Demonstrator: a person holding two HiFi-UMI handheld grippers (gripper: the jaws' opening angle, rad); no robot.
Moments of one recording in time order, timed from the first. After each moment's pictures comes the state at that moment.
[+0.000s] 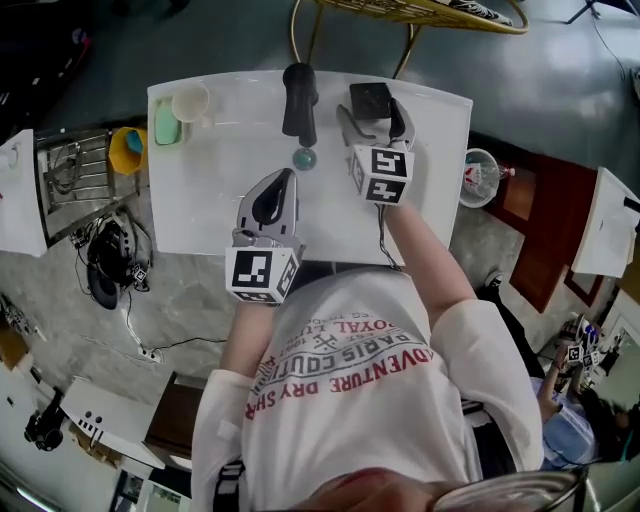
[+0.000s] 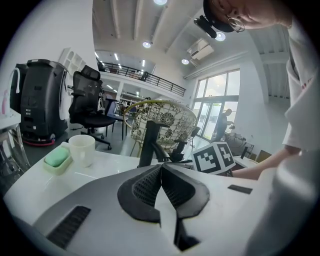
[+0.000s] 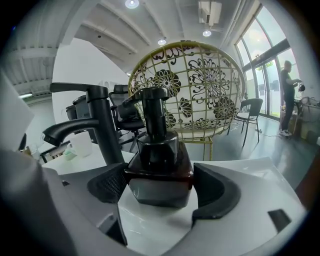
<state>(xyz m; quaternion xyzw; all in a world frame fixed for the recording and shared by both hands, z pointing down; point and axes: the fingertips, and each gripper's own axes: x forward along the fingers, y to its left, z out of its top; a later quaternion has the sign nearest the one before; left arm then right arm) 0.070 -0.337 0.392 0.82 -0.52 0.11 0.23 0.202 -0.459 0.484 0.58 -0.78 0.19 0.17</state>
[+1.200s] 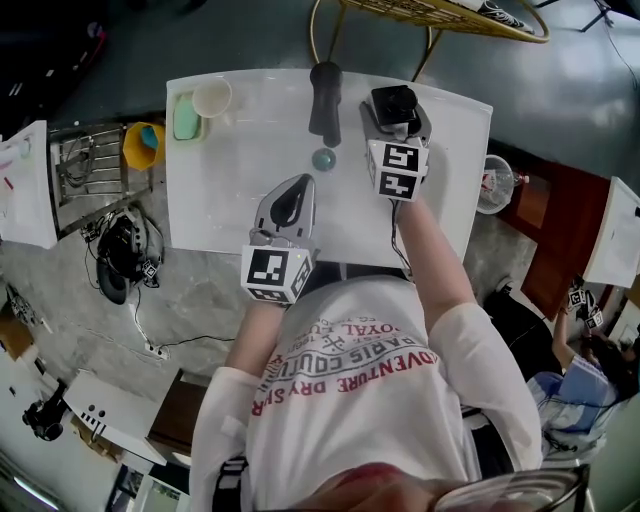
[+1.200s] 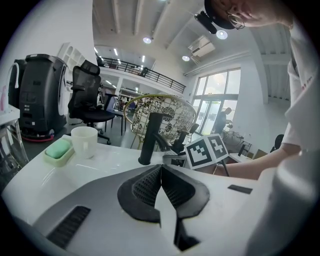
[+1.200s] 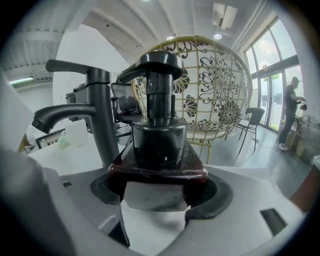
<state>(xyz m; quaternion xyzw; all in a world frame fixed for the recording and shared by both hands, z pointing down) 0.063 -0.324 0.412 0.82 -0.50 0.12 0.25 0.199 -0.468 0.495 0.58 -0.77 0.16 0.22</state>
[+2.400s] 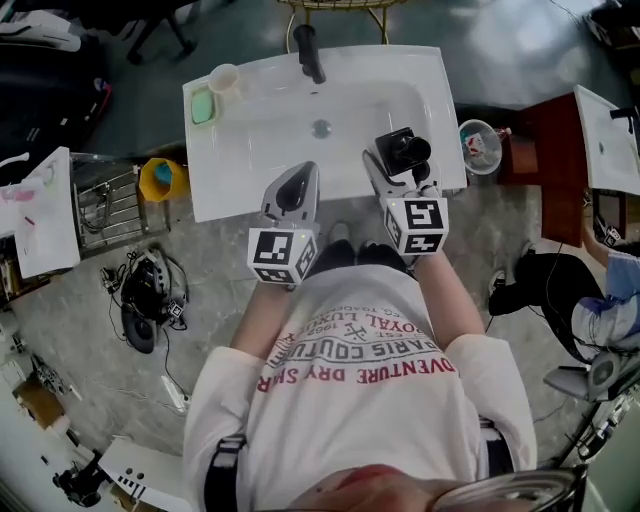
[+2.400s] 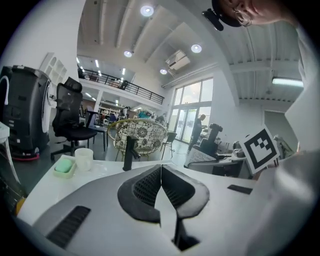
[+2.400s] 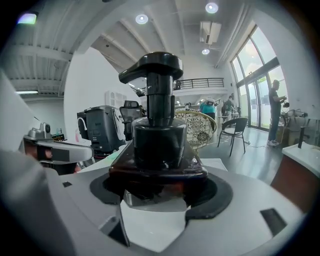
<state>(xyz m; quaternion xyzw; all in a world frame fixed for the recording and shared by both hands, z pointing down) 0.048 -0.197 0.328 0.89 -0.43 0.07 0.17 0.182 -0.212 0.344 0.61 -0.77 0.13 0.13</state>
